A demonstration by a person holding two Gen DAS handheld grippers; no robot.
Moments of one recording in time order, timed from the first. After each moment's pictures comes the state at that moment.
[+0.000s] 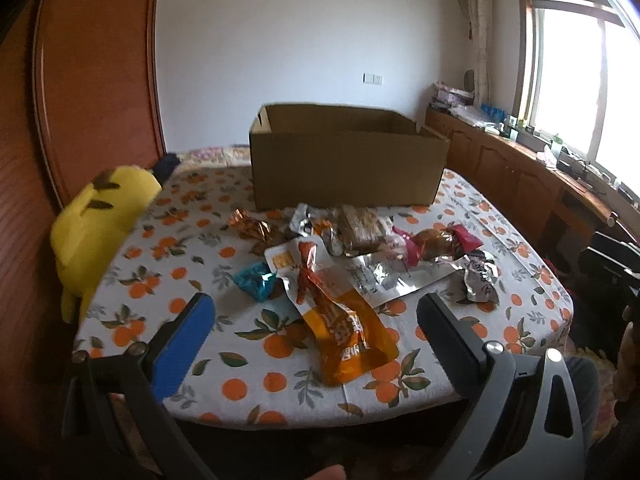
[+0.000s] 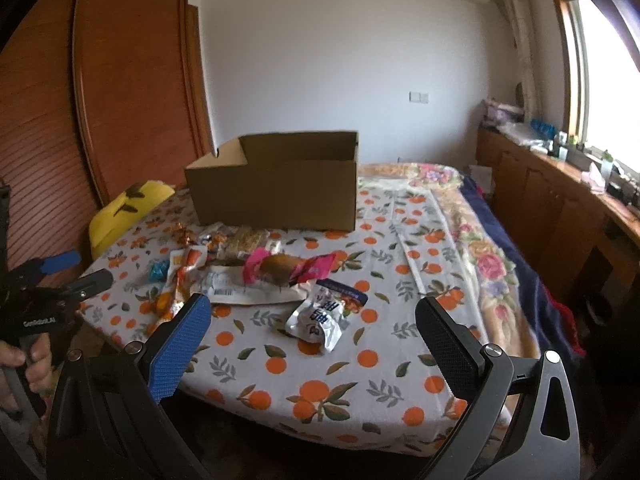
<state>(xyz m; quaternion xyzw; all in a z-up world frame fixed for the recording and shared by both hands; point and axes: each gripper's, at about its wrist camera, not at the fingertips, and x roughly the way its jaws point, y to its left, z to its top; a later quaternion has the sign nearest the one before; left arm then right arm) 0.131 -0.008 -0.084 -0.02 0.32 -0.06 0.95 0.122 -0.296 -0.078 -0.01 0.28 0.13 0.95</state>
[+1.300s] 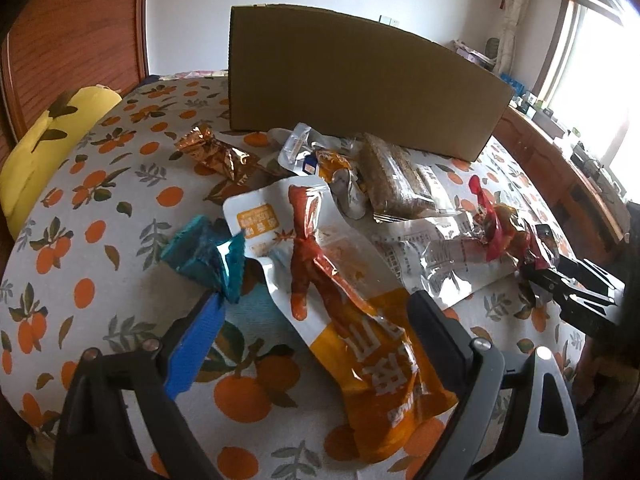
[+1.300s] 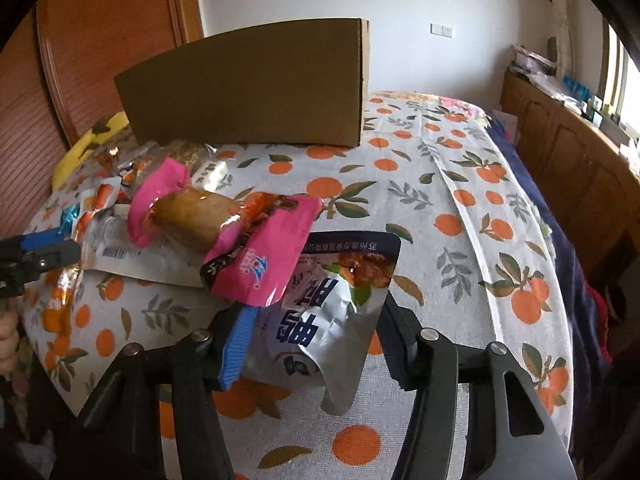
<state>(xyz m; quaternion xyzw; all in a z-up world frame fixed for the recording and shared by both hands) 0.231 -0.007 -0.162 -0.07 0.43 -0.08 0.90 0.252 -0.298 -0.187 -0.03 0.39 0.14 0.91</state>
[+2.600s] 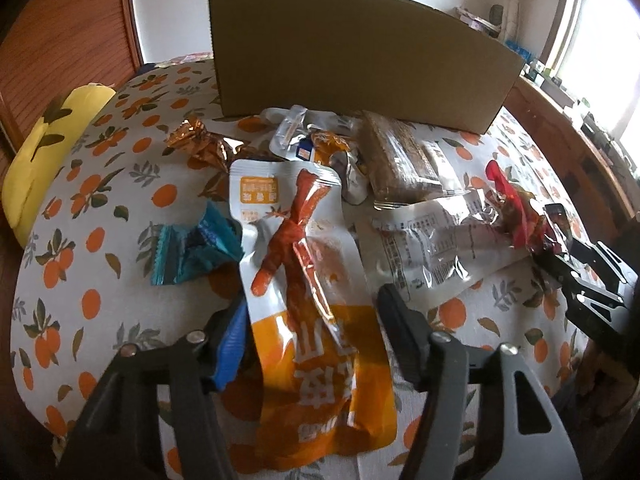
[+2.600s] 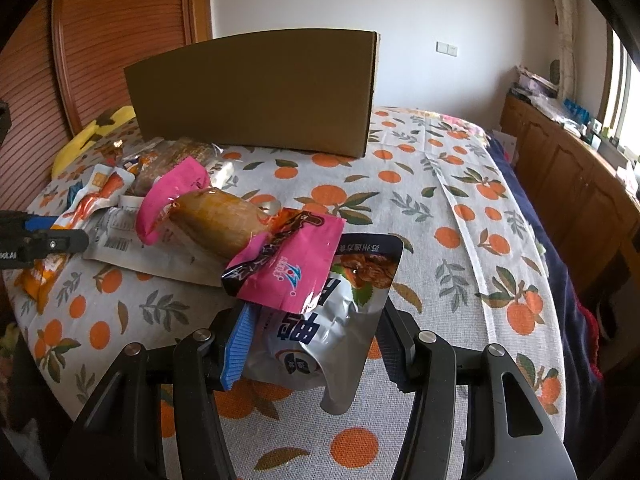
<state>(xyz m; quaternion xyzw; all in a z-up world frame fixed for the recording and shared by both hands) 0.243 -0.017 -0.160 -0.03 0.48 -0.07 0.88 0.248 -0.292 -0.189 -0.07 0.37 0.14 0.92</state>
